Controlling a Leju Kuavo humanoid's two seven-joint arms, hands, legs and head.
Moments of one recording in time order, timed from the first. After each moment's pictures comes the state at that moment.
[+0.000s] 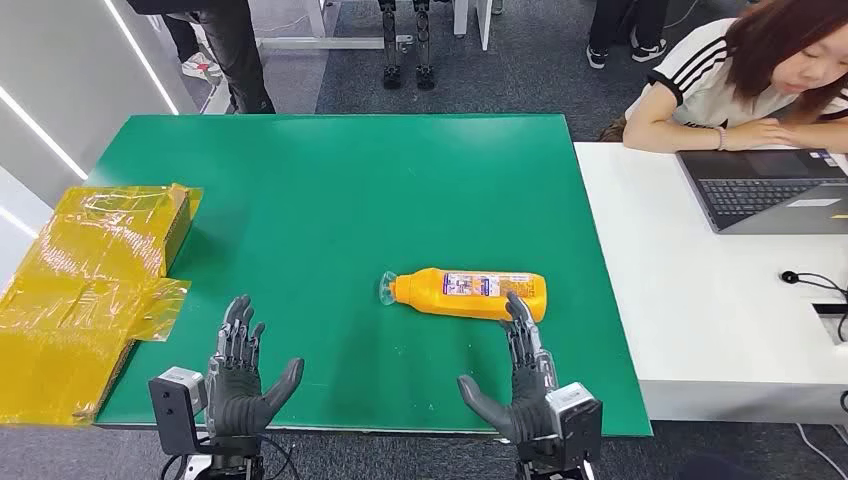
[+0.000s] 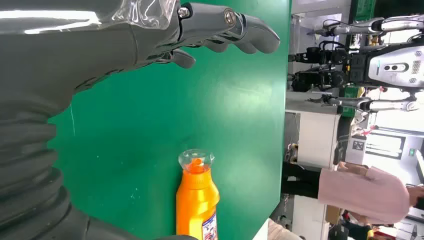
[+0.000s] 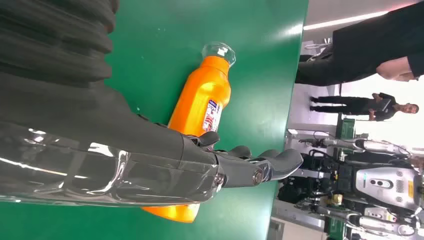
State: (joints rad) left arm 0.19 -0.15 -0.27 -1.62 0.04 0.29 -0.58; right arm 0.13 0.11 0.43 -1.56 -0.01 -0.15 -0.52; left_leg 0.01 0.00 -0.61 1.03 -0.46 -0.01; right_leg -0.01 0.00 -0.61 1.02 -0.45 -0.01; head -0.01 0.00
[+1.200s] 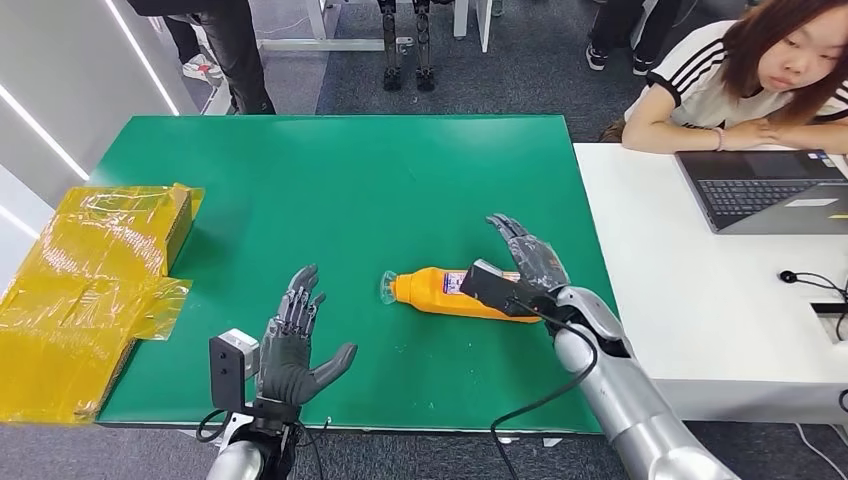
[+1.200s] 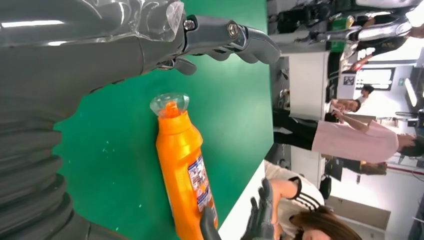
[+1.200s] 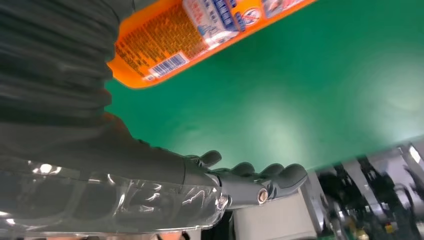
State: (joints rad) left arm 0.02 -0.17 -0.34 -1.47 0.00 0.12 -0.55; right arm -0.55 -0.07 0.47 -1.01 0.70 0.00 -0.14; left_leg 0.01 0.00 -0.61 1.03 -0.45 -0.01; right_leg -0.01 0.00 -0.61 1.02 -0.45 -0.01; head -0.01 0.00
